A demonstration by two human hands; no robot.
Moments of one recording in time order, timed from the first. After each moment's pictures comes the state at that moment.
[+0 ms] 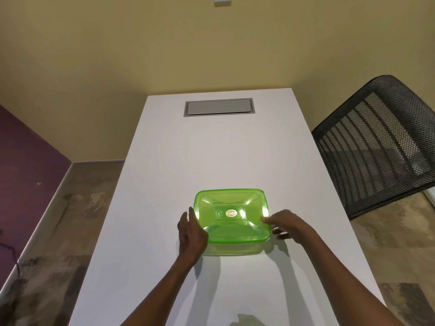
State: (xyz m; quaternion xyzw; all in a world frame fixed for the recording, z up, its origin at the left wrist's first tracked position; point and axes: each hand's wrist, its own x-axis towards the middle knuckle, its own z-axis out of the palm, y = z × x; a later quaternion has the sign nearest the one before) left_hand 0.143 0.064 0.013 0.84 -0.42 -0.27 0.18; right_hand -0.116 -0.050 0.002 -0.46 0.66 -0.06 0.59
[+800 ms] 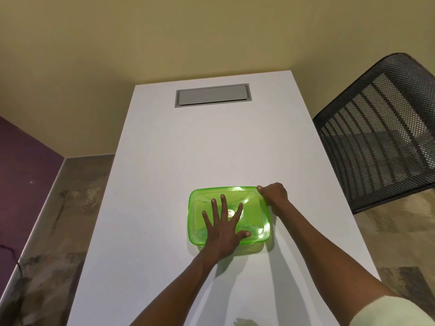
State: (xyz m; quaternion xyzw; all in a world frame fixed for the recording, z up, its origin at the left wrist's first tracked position) left_hand 0.085 0.019 -0.025 0.70 -0.68 -0.21 -0.01; right_hand -0.067 -0.124 -0.017 -0.43 0.76 -0.17 0.47
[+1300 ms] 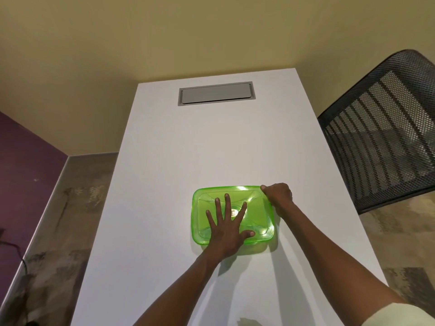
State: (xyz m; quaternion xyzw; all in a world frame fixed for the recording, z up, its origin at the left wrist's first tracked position) left_hand 0.086 0.018 -0.025 0.69 -0.69 -0.22 0.01; right_hand -0.063 -0.119 -0.015 -0.45 0.76 -0.16 0.44
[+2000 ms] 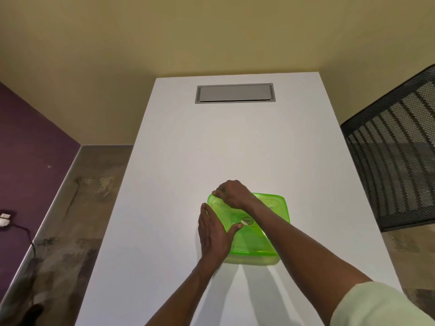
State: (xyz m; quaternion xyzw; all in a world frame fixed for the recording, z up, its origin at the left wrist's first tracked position) left_hand 0.131 0.025 -0.010 0.84 -0.45 -0.26 0.19; right_hand 0.081 -0.119 0.002 -0.81 0.45 0.02 0.38
